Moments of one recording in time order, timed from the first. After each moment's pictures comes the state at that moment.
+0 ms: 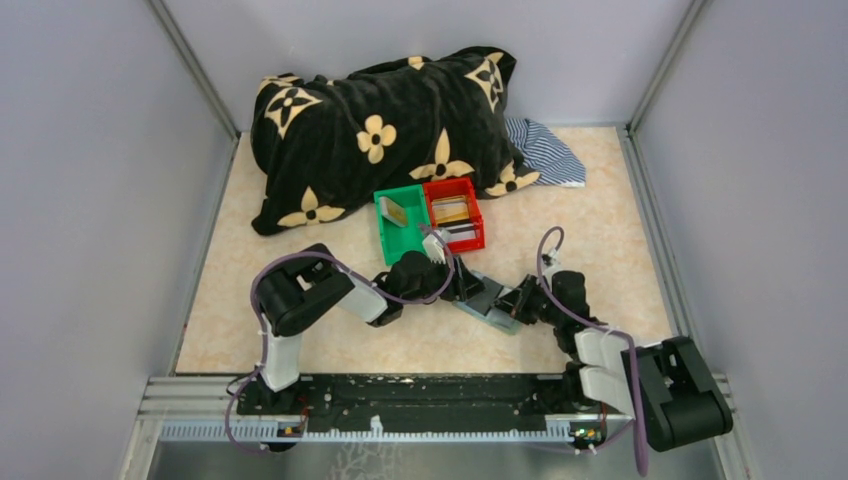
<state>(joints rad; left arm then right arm) -0.95 1.96 0.70 0.99 0.15 -0.84 0.23 1.11 0.04 0.50 -0.48 0.81</state>
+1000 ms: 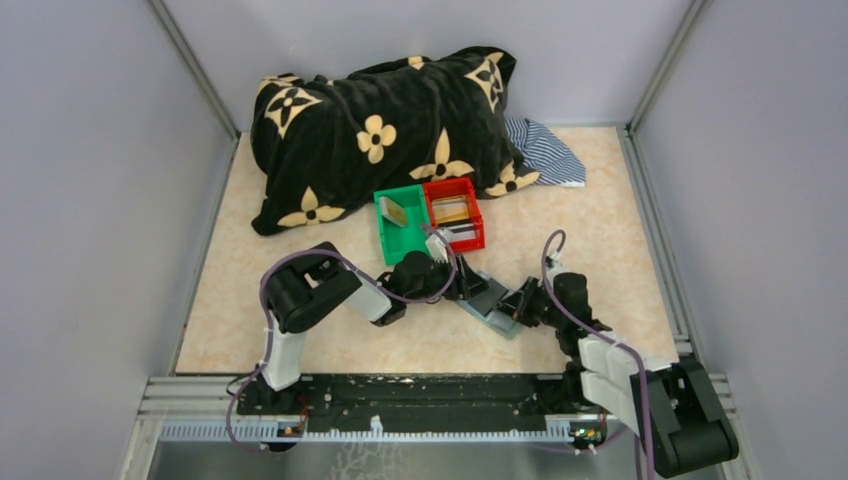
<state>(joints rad) -0.95 2.01 0.73 1.04 0.17 -0.89 0.23 0.99 0.04 0.35 -0.46 0.78</state>
